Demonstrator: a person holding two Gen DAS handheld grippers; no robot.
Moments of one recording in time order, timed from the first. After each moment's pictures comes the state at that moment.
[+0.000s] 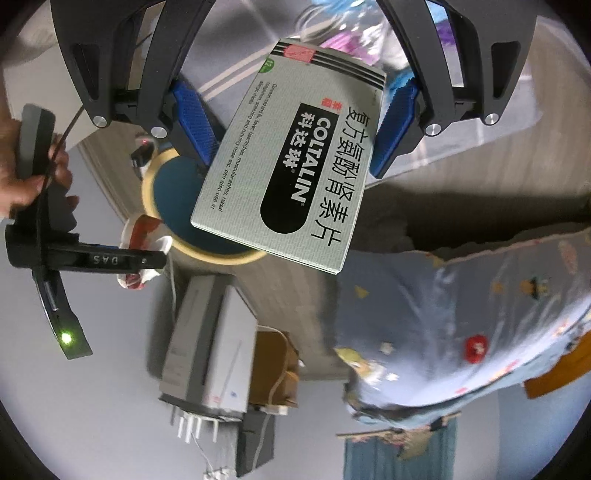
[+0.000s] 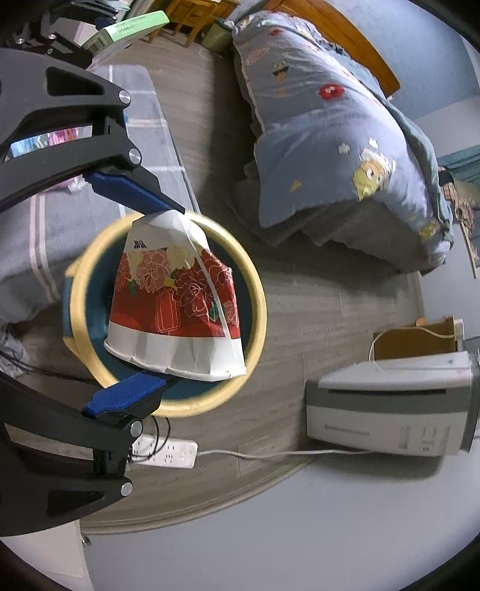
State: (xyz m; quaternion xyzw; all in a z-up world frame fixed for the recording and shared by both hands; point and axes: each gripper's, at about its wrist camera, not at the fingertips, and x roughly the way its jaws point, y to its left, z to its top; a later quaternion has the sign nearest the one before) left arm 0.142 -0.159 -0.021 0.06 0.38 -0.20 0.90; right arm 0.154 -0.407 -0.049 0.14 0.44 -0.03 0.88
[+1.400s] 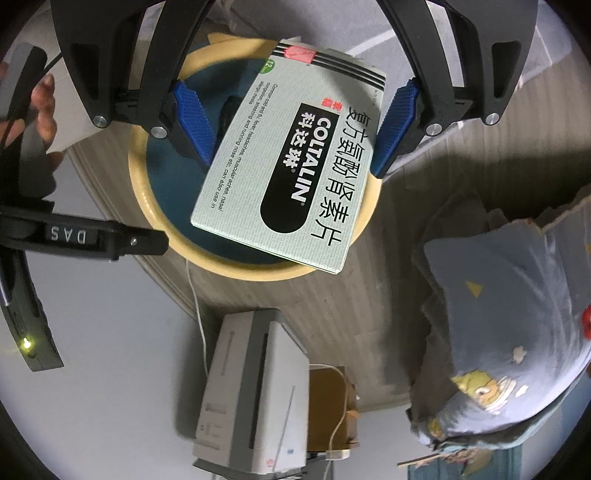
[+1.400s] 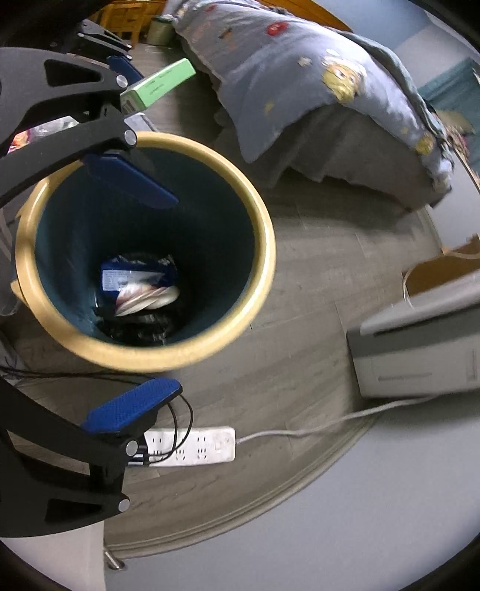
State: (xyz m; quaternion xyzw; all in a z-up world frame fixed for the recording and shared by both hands) left arm 0.244 -0.300 -0.099 0.11 0.43 -0.27 0.86; right arm 0.192 -0.496 -0.127 0.24 0.48 -0.10 0.84
